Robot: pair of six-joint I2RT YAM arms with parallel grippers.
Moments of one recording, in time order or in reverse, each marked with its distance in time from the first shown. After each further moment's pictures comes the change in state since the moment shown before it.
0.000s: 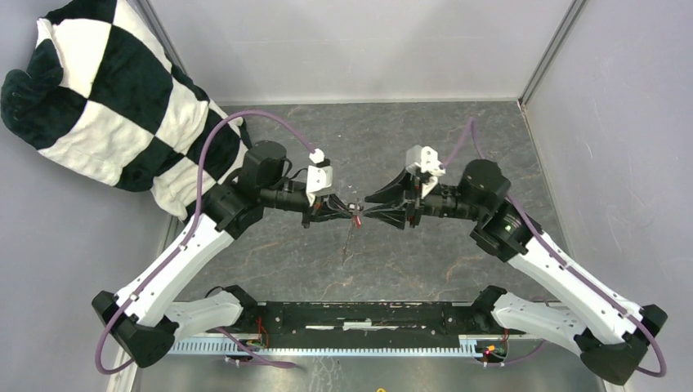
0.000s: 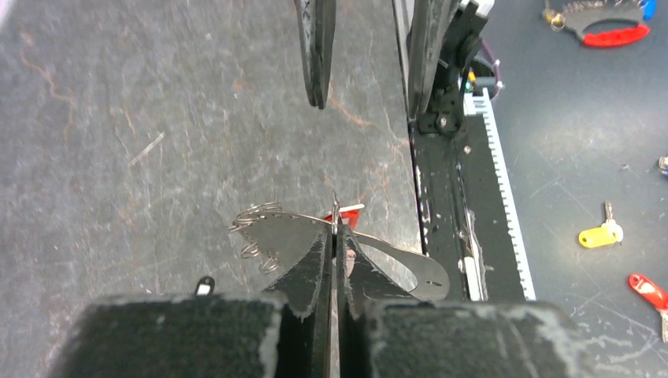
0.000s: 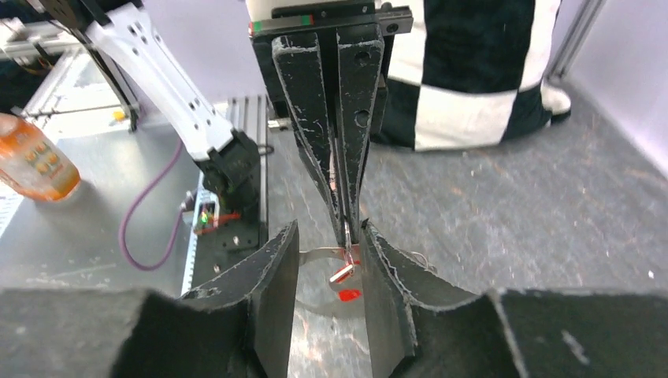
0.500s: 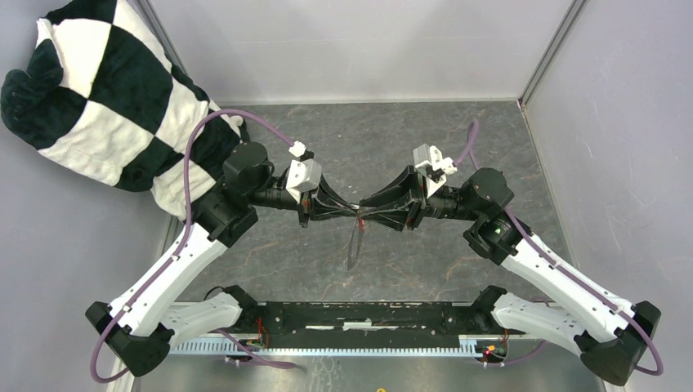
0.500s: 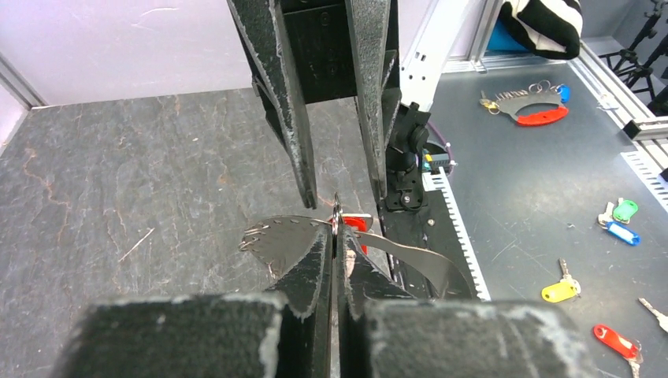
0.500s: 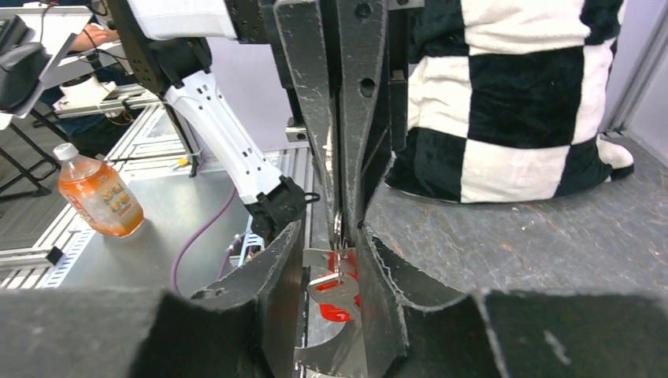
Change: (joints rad) left arm 0.000 -0.090 -0.064 0.351 0.143 -0.280; right arm -0.007 -0.037 -0.139 0.370 -0.075 0.236
